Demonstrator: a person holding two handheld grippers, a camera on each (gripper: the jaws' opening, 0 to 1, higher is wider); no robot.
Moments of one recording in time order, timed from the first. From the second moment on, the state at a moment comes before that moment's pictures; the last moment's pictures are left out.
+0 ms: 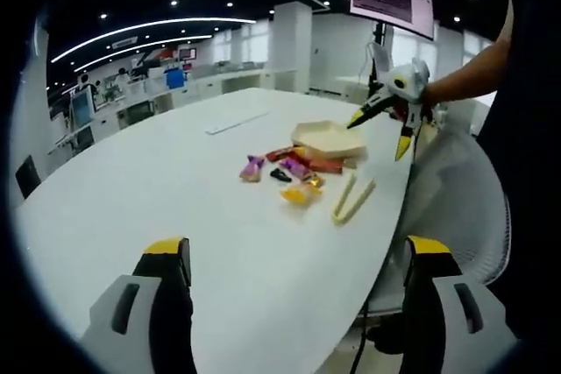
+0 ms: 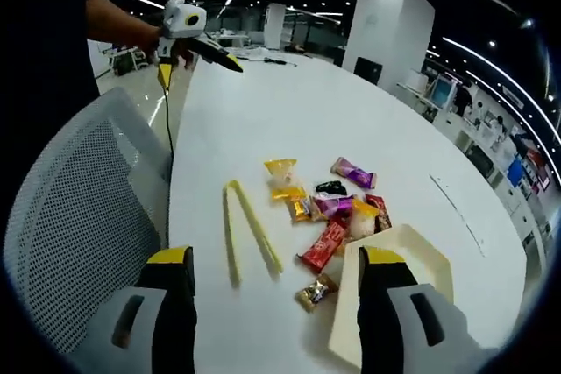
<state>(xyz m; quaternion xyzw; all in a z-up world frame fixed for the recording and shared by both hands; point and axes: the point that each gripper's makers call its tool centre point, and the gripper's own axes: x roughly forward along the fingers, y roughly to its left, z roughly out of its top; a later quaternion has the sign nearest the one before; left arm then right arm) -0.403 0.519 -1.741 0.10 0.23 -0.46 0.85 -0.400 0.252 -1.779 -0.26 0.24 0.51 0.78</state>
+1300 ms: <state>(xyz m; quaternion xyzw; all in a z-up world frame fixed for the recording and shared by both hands) -0.408 0.510 -1.736 0.09 0.23 -0.45 0.86 -0.408 0.272 -1.858 -0.33 0.34 0.55 0.69</state>
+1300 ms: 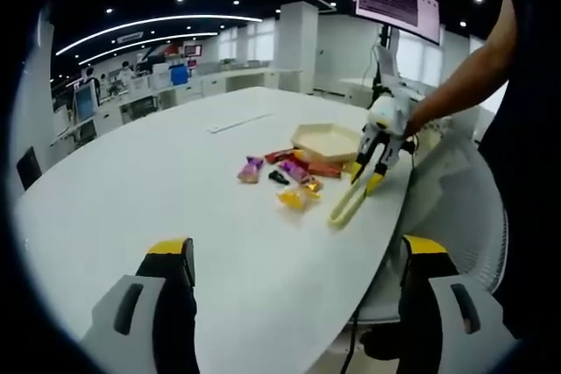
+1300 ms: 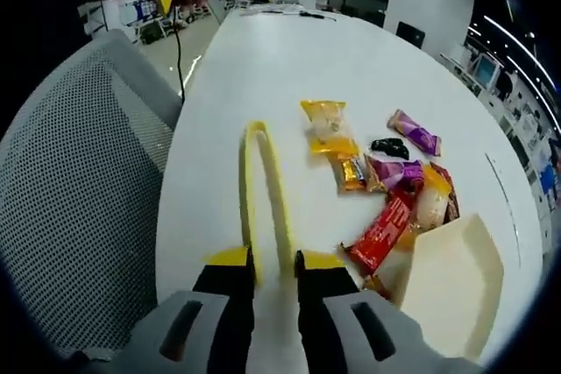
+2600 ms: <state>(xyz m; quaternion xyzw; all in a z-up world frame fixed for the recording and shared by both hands) -0.396 0.502 -1.713 0.06 0.23 -0.49 0.84 -0.391 0.266 -1.773 -0.25 0.34 0.51 0.75</state>
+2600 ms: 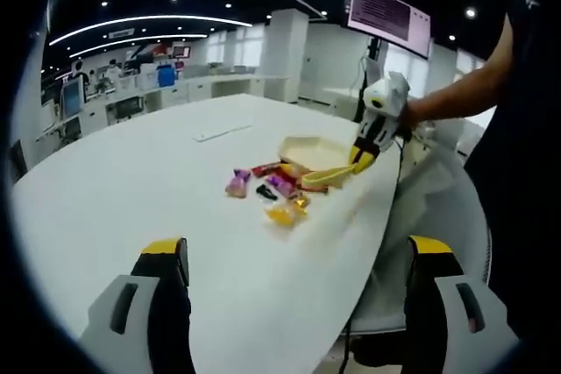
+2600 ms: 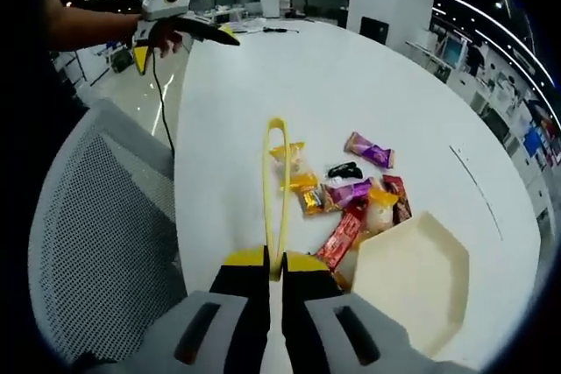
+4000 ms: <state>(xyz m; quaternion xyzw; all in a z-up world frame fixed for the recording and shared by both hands) -0.372 0.418 -1.579 0.00 0.12 -0.62 0.77 -0.379 0.335 -1.584 -0.18 0.17 0.56 0.79</state>
